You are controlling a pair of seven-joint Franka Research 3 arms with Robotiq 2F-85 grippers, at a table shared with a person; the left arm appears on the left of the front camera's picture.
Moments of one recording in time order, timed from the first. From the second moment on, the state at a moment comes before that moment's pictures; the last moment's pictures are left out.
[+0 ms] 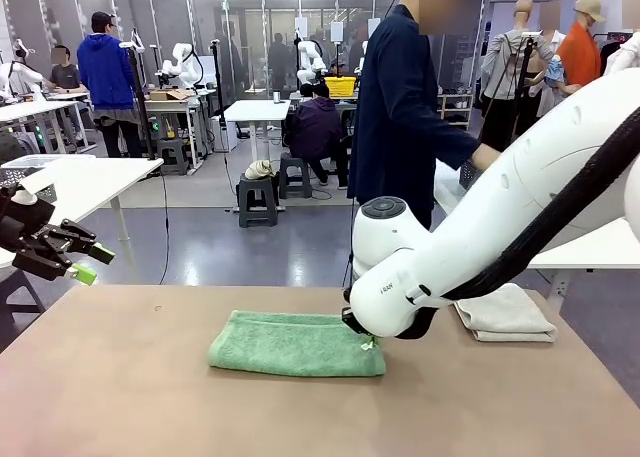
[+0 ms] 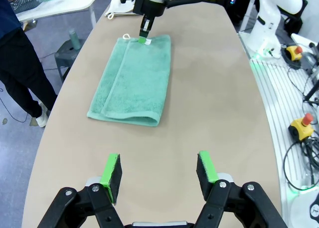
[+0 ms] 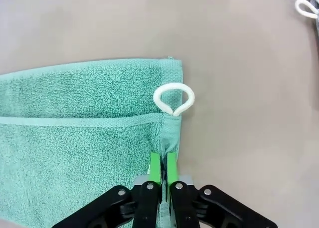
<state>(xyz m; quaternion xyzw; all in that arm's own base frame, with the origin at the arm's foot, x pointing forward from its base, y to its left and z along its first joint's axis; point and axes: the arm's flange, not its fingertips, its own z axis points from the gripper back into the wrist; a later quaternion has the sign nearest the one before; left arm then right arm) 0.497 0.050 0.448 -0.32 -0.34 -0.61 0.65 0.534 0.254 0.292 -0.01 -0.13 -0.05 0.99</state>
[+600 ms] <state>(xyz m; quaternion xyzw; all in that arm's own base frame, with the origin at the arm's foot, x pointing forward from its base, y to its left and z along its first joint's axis) 0.497 0.050 0.448 -0.32 -0.34 -0.61 0.65 0.534 0.245 0.292 -0.02 -0.13 -0.04 0.99</state>
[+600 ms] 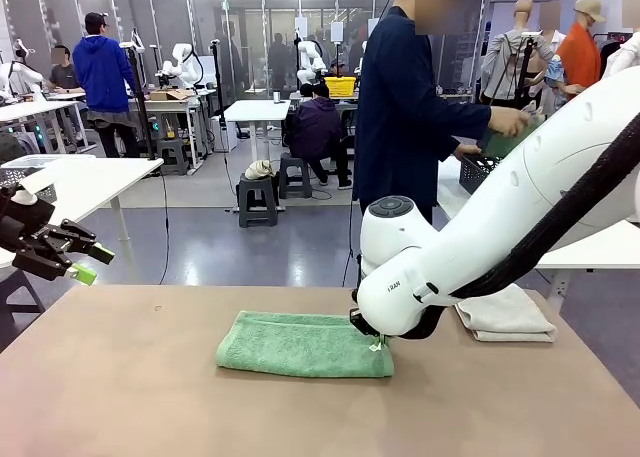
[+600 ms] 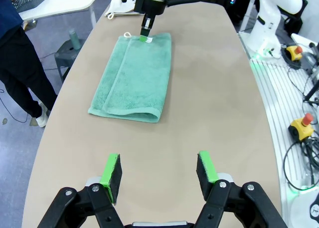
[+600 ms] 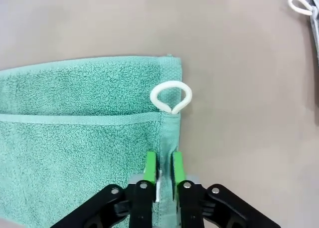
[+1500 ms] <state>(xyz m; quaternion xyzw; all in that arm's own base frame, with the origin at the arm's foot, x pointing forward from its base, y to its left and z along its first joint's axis) 0.497 0.050 0.448 -0.32 -0.34 -0.61 0.65 0.534 0.242 0.292 -0.02 -0.12 -0.05 0.99</state>
